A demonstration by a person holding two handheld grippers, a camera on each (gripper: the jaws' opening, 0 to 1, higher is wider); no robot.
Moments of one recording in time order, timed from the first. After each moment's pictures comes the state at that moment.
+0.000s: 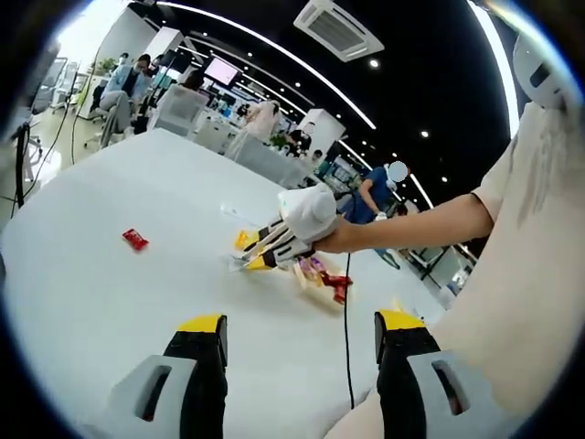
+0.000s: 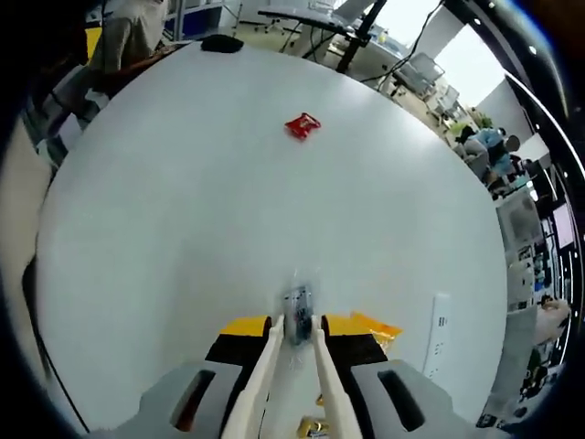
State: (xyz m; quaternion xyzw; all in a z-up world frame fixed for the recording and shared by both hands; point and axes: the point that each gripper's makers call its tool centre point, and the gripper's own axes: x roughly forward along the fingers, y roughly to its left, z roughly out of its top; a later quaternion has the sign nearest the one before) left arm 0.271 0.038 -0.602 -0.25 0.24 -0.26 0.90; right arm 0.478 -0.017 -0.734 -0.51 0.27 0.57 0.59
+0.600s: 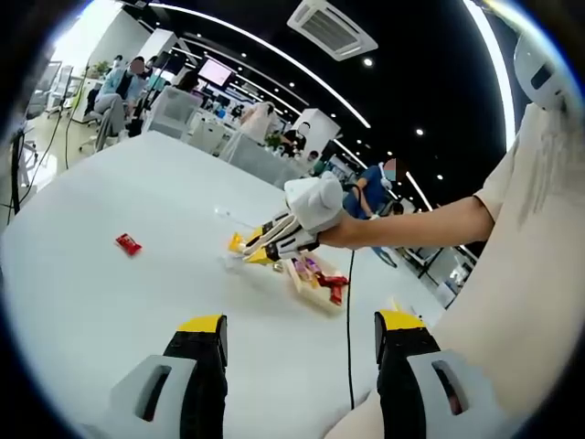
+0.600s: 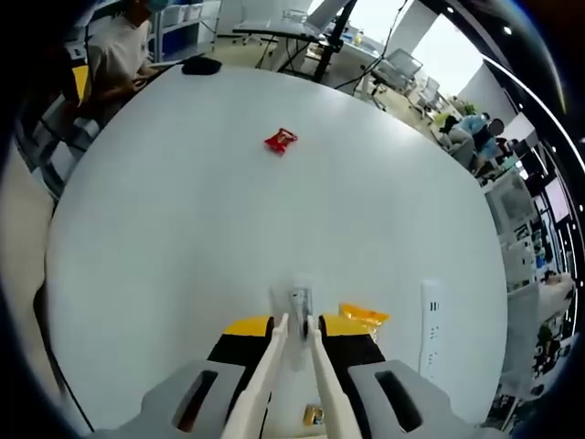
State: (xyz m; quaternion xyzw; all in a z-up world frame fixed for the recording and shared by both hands) left arm 0.272 0.028 -0.596 -0.25 0.24 -0.27 0.90; right arm 0.479 -0.026 -0.712 -0.47 0.28 0.56 0.63
